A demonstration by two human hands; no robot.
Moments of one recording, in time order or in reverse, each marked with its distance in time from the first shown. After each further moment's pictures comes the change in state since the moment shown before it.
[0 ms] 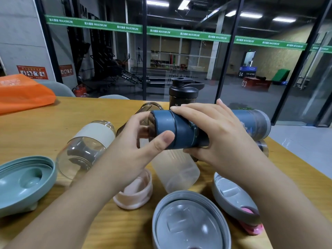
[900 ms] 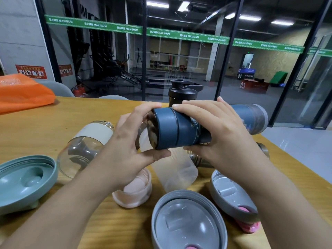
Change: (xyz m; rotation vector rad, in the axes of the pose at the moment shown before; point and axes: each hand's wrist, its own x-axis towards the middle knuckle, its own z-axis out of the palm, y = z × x) left_hand 0.003 -0.002 -0.008 0.284 0.011 0.288; right_hand -0.001 0.004 -0.005 0.039 0.067 -0.045
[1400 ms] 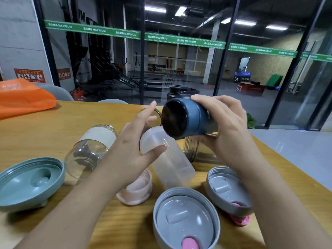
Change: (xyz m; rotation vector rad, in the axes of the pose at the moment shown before) left_hand -0.004 -0.005 0.003 0.076 0.013 -0.011; right_hand -0.003 0.020 0.000 -0.037 0.209 0.058
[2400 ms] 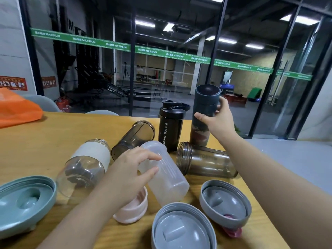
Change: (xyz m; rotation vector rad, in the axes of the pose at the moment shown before) left_hand 0.000 -0.005 0.005 0.077 -0.108 -0.023; right_hand 0.059 0.069 0.022 0.384 0.093 0.790
